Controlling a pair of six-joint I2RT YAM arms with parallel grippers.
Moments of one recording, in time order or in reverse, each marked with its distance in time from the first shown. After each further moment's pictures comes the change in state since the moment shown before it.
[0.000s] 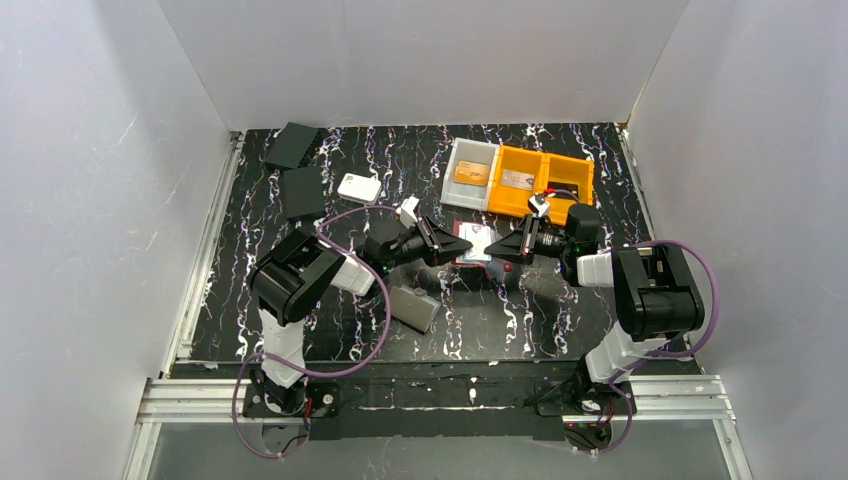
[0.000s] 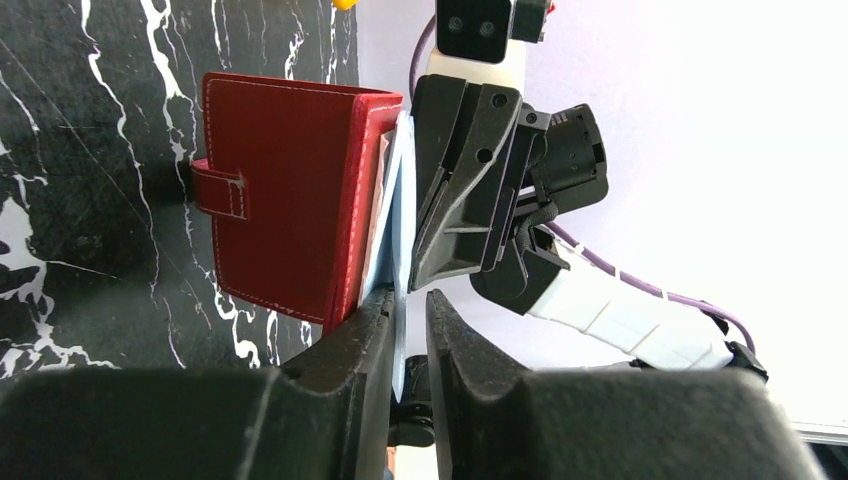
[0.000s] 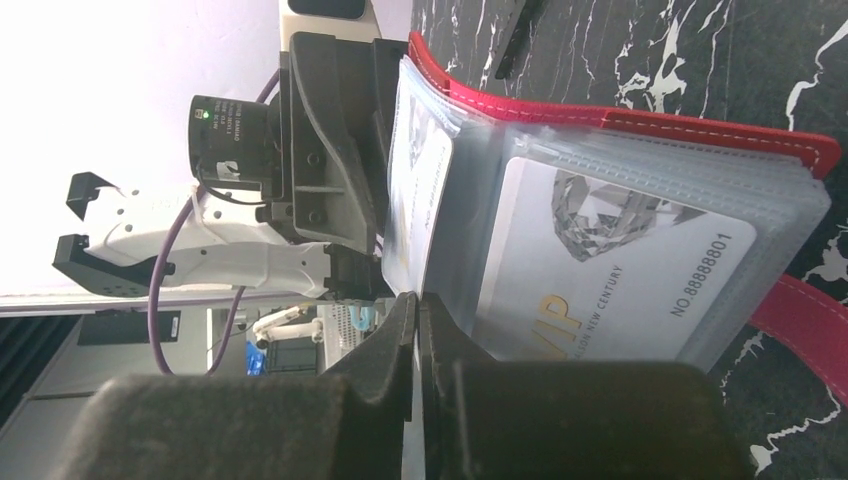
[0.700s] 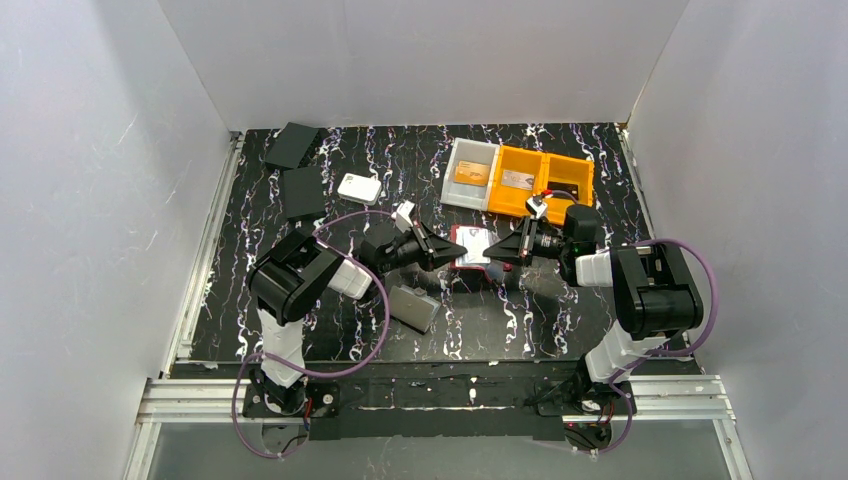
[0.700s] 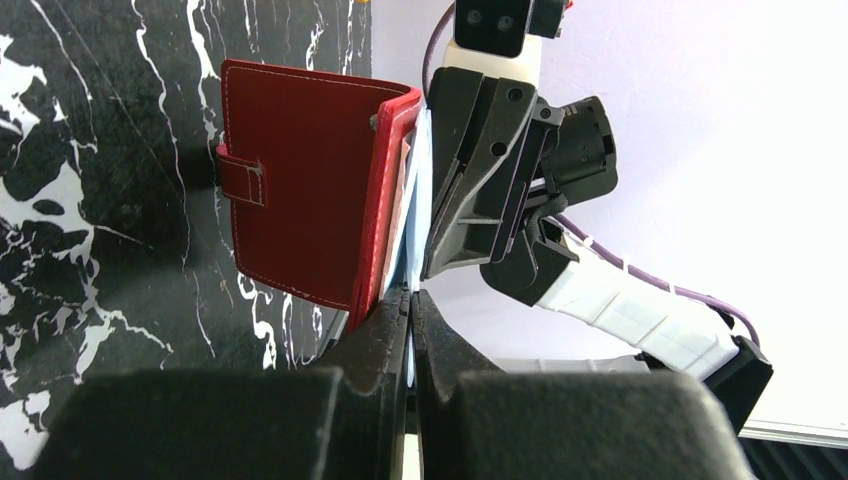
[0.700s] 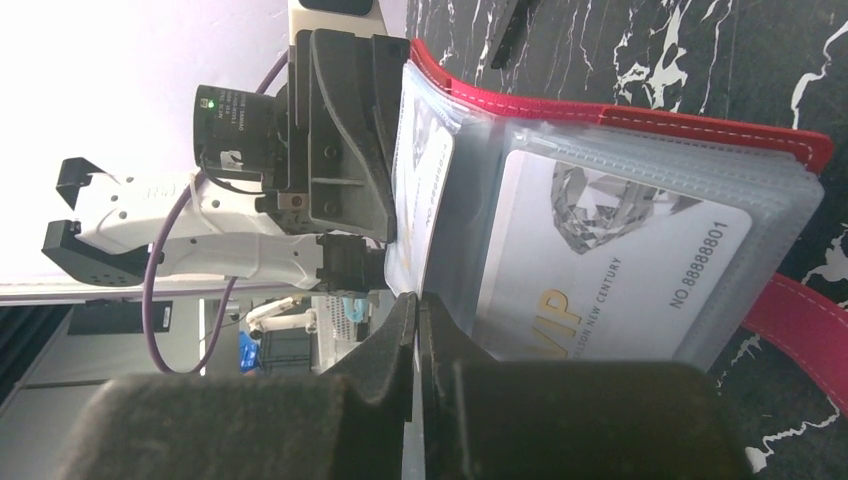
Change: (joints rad) left arm 0.022 -0.003 -0.047 0.026 0.012 -0.003; right arm -0.001 0.008 0.000 -0.011 -0.006 -0.032
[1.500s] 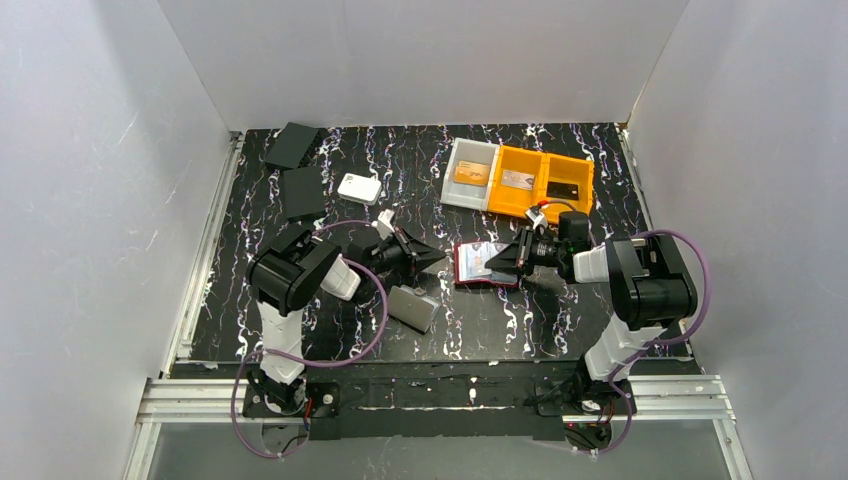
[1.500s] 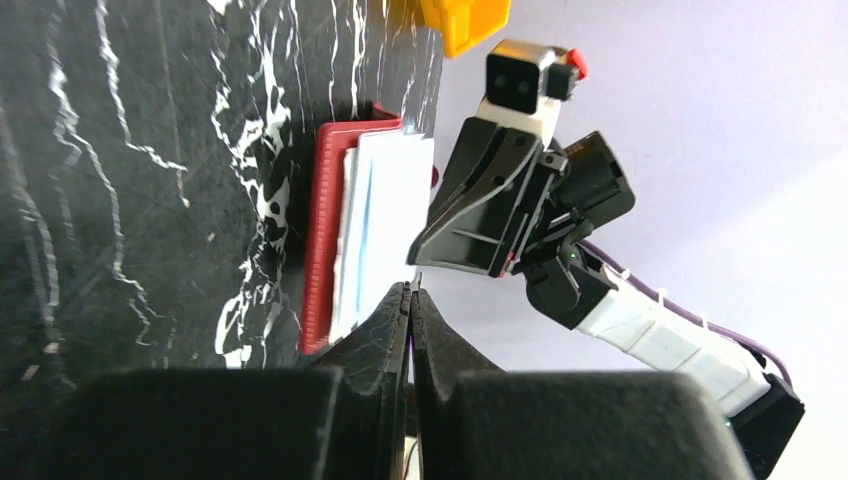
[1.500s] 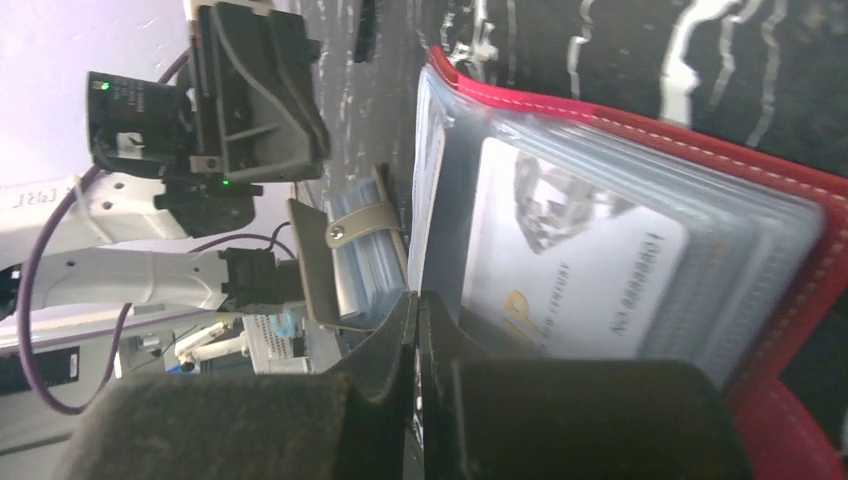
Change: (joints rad) left arm 0.079 0.051 -0.081 0.015 0.029 0.027; right arm 0.016 0.057 0.027 -0.253 0.101 -0.277
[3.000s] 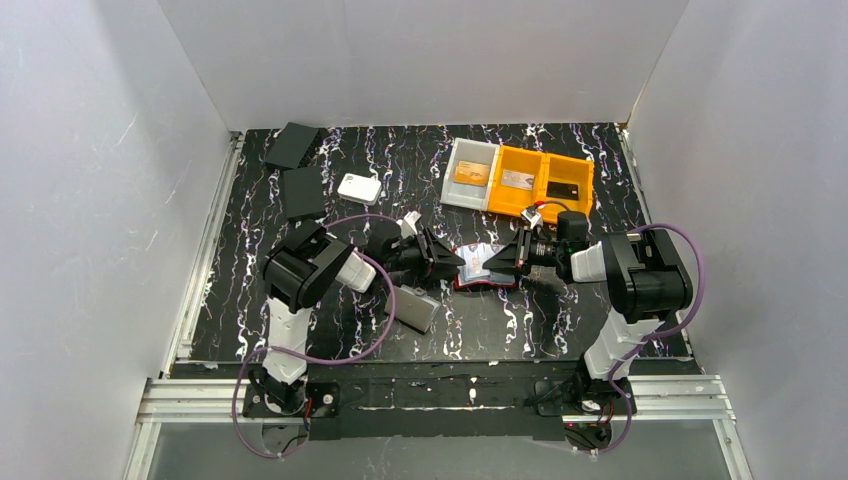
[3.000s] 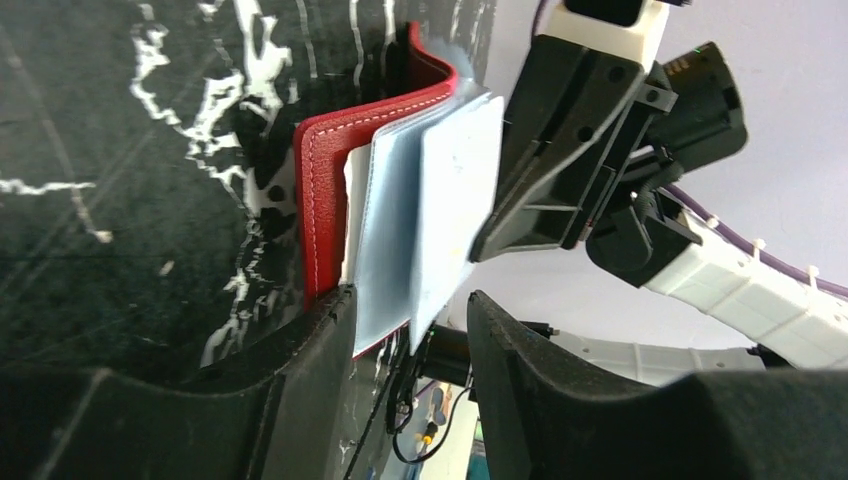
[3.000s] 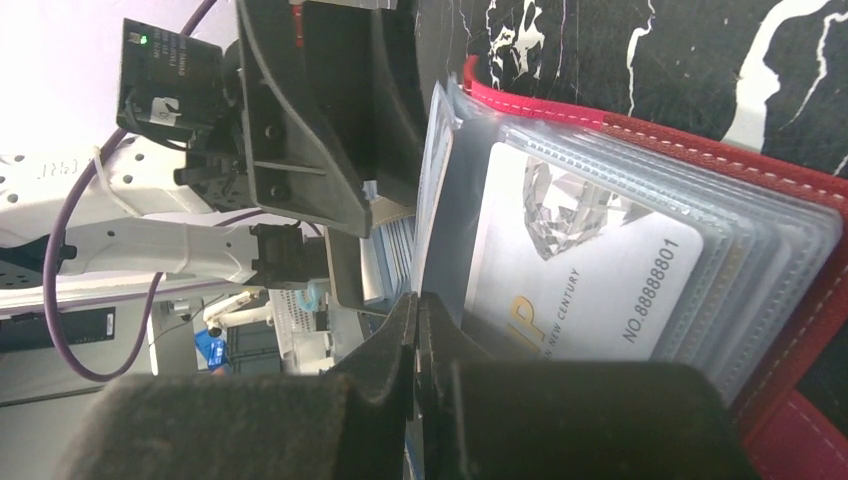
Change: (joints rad) left arm -0.045 0.060 0.143 -0.187 0.108 0.124; right arm -0.007 0.058 0.006 0.068 -0.071 0.030
